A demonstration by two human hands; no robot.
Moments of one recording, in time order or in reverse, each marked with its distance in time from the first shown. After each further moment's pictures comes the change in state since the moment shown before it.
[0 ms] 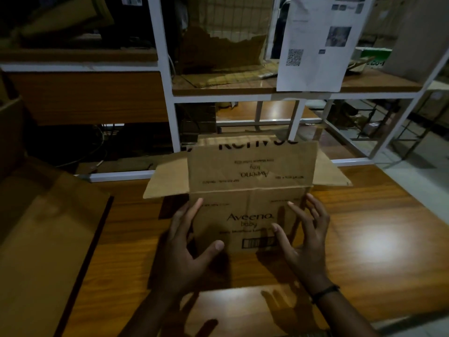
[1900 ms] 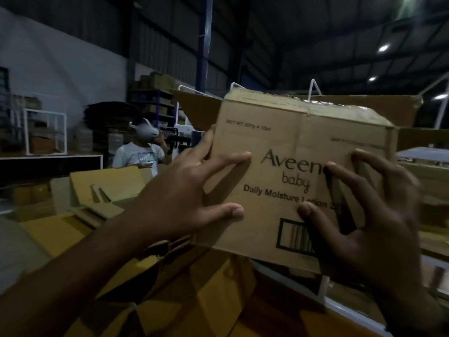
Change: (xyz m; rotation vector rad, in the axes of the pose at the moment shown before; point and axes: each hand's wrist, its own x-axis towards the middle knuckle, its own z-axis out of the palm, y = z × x) left_hand -0.080 0.242 -0.380 0.954 0.428 0.361; right_hand 0.158 -0.385 0.014 0.135 0.066 -0.715
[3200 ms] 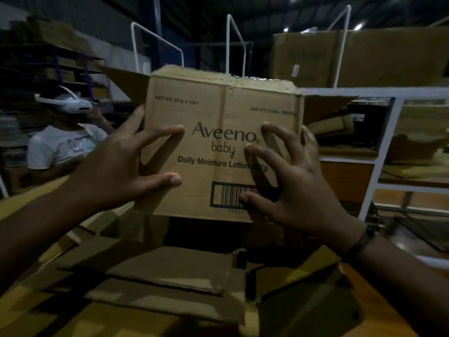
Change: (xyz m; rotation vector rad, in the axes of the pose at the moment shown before) left_hand 0.013 -0.408 0.015 -0.214 -0.092 0.132; right_hand 0.073 -0.153 0.306 -0.140 -0.375 0.067
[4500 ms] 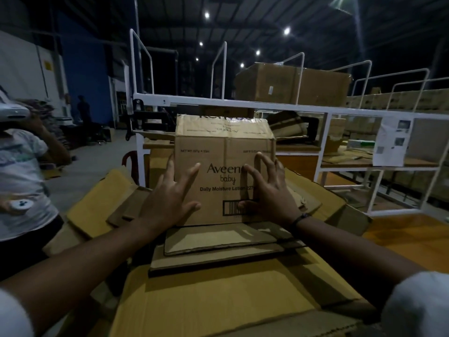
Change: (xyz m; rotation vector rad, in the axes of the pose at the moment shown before) left_hand -0.097 -0.157 0.037 -0.136 -0.094 -0.012; right_hand 0.006 -0.156 0.121 -0.364 -0.140 0.370
